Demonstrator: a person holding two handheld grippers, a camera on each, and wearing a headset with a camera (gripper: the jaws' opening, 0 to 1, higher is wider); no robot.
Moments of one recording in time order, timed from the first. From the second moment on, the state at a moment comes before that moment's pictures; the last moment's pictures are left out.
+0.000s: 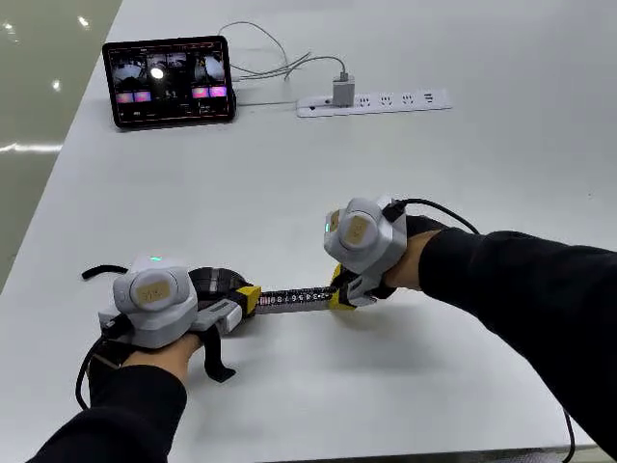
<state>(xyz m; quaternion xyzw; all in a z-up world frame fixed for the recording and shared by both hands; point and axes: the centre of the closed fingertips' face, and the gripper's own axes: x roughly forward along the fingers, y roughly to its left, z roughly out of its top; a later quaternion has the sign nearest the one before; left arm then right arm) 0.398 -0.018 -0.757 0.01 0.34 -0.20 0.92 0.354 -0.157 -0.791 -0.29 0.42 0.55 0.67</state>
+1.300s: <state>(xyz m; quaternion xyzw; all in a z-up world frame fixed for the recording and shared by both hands) 0.398 -0.018 -0.757 0.01 0.34 -0.20 0.92 0.355 -0.139 -0.791 -0.27 0.41 0.55 0.68</state>
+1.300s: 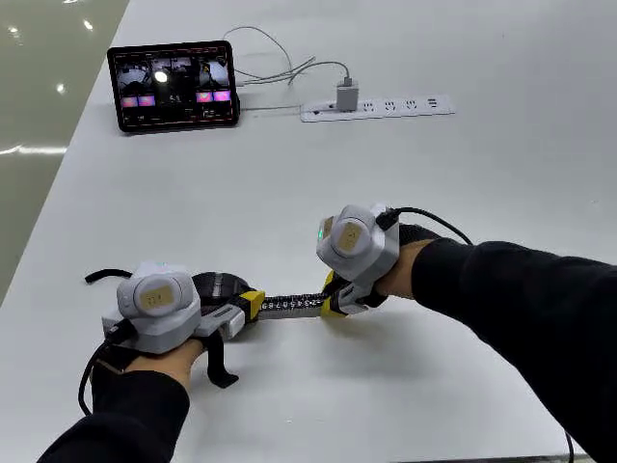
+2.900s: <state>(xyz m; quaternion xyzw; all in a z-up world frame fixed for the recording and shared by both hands) 0.397 -0.019 -0.756 0.01 0.34 -0.20 0.92 0.356 -0.113 -0.790 -0.24 0.39 0.57 0.69</state>
